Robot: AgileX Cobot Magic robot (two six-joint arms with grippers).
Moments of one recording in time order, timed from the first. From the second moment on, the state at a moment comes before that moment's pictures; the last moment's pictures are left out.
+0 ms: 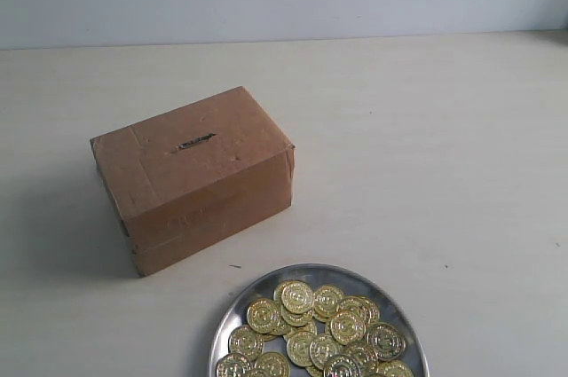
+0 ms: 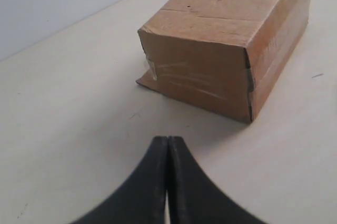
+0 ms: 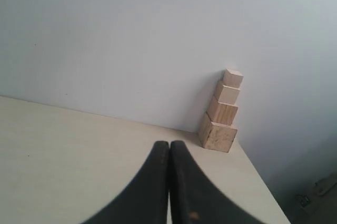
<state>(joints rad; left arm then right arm) 0.07 0.00 -0.01 -0.66 0.64 1.06 -0.05 0.00 -0.37 -0.32 0.51 0.01</state>
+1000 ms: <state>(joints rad) 0.07 0.01 0.00 -0.15 0.33 1.06 -0.05 0.00 0.00 -0.27 0.27 0.01</state>
